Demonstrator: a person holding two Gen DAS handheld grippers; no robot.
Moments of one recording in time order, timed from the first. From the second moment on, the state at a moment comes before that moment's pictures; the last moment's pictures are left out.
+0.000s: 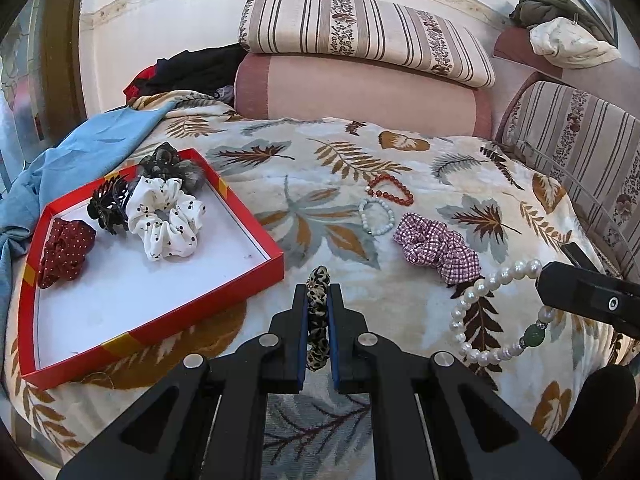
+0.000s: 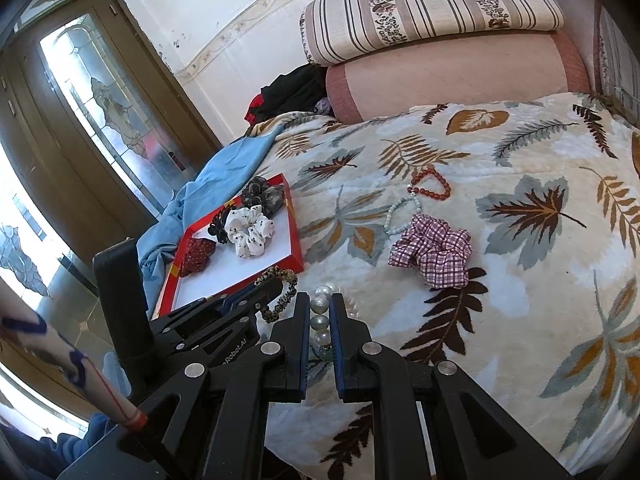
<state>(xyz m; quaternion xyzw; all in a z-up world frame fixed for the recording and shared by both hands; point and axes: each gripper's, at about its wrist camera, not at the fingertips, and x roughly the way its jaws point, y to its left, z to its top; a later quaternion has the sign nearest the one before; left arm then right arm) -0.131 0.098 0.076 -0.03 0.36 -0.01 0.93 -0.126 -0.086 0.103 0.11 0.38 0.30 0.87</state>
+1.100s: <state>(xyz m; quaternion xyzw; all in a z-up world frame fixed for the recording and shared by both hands) -0.144 0.283 0.084 -0.22 0.35 0.15 0.90 -0.080 0.089 0.129 0.05 0.39 0.42 0.82</state>
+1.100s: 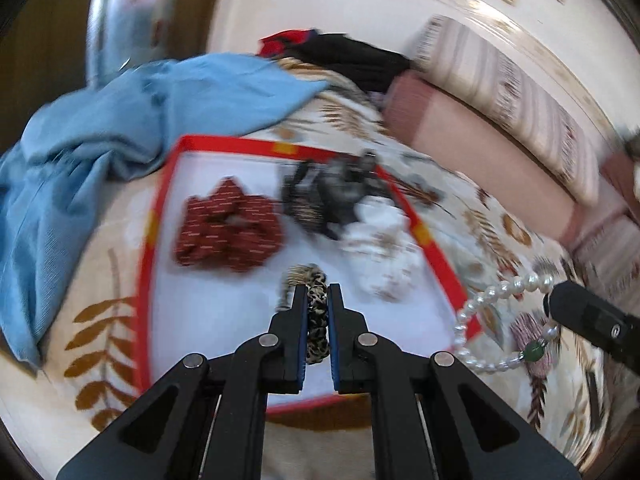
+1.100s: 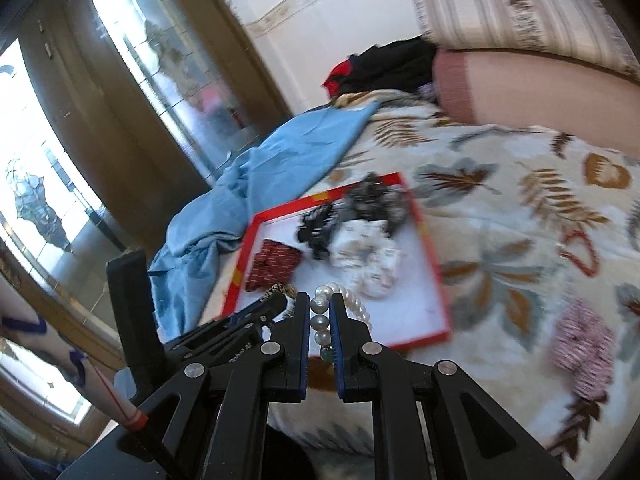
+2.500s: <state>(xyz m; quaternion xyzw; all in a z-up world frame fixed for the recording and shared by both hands) -0.130 0.300 0.073 -0.20 0.39 0.18 0.88 -0.042 0.092 0.069 0.05 0.44 0.34 0.83</state>
